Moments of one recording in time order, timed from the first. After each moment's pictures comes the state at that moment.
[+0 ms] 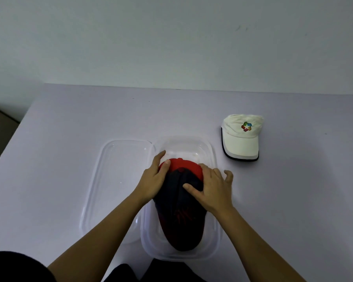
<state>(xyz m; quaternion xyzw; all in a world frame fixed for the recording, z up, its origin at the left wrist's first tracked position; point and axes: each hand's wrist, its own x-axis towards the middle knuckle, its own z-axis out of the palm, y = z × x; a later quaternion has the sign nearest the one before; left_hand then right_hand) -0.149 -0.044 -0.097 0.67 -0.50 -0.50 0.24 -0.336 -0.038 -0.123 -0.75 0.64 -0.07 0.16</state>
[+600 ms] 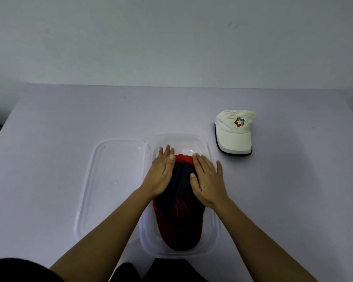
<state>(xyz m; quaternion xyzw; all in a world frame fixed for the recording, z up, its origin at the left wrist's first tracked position) -0.167 -0.060 -0.121 0.62 -0.61 -0.45 0.21 -0.335 -0.043 -0.137 -0.77 0.61 -0.10 0.18</state>
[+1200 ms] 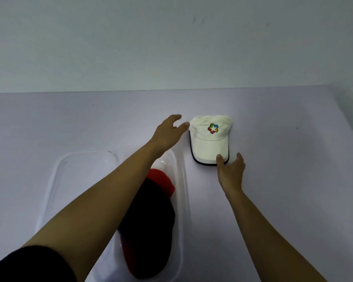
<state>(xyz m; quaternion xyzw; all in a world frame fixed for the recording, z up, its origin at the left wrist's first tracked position) -0.282 -0.193 -0.069 0.62 -0.55 -0.51 0.25 -0.459 -0.116 -0.142 -0.31 0.80 -0.34 0.39</state>
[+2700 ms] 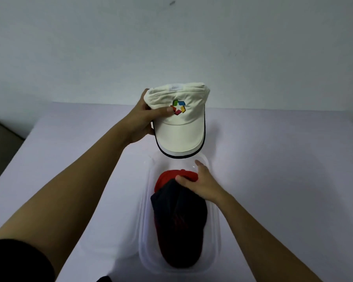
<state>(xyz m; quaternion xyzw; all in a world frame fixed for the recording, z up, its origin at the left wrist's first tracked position) -0.124 -0.167 0.032 0.48 -0.47 -0.62 0.41 -0.327 -0.081 -0.081 -0.57 0.60 -0.10 0.54</state>
